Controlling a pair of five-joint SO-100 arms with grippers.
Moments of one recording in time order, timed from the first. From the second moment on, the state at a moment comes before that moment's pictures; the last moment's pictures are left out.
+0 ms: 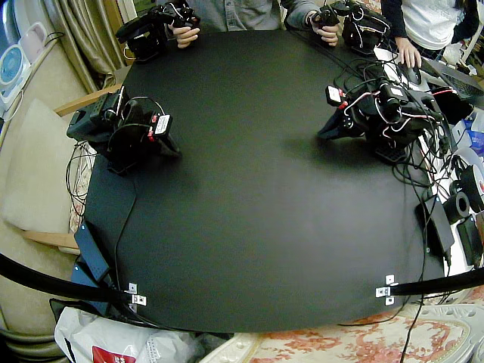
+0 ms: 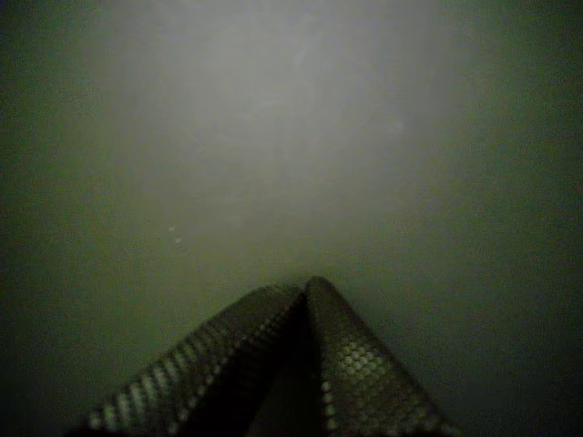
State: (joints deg) arm 0 -0.7 184.4 180.5 53.1 -2.1; arm 1 -2.0 185.7 172.9 56.9 1.8
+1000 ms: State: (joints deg) arm 0 0.2 184.4 180.5 53.1 -2.1; arm 1 -3.9 185.7 172.9 56.9 0.3
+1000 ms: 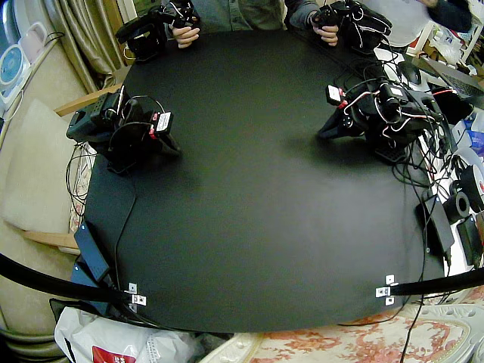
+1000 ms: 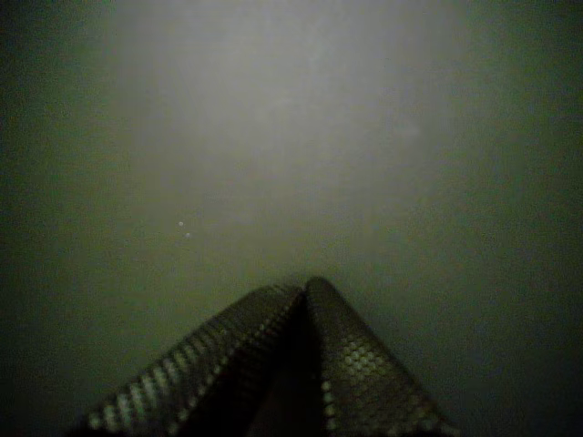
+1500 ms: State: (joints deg) arm 0 0.5 184.4 180.5 53.1 -1.1; arm 1 -3.9 186.7 172.9 57.7 0.3
